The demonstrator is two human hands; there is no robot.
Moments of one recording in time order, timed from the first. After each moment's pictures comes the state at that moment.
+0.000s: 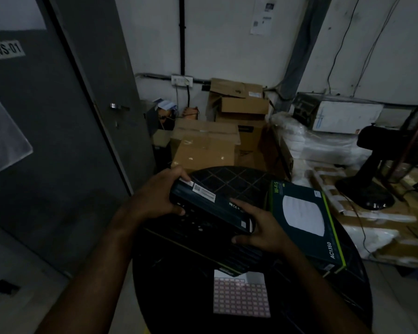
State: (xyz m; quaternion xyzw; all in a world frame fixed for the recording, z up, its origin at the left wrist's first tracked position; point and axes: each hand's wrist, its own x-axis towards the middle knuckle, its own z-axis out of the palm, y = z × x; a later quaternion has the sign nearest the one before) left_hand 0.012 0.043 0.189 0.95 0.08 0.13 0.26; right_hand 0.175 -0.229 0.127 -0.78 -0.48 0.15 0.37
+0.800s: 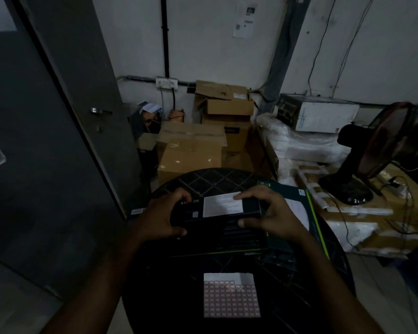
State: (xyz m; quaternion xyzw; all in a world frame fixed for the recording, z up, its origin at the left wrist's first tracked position) left_hand 0.027 0.010 0.150 0.95 0.05 0.09 0.30; right_hand 0.191 -0.256 0.182 -0.75 -0.49 0.08 0.43
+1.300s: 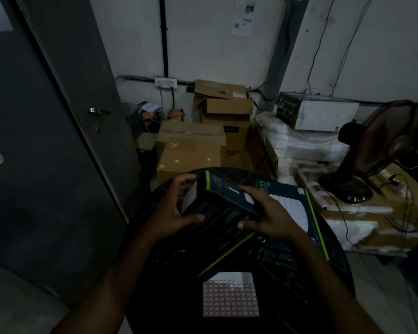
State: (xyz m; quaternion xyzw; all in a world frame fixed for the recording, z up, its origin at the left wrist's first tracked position) left_hand 0.043 -0.020 0.147 0.82 0.03 0.23 0.52; right_hand 0.210 -0.260 0.158 -0.80 -0.48 0.09 0.34
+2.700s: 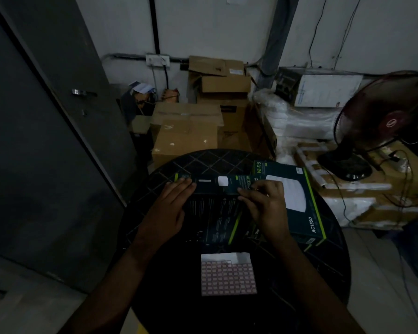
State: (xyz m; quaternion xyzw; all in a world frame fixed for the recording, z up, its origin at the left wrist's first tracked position) left_hand 0.042 -0.026 0.095 0.97 0.03 0.22 0.14; right_hand 0.200 -0.261 0.100 -0.81 -0.40 -0.25 0.35
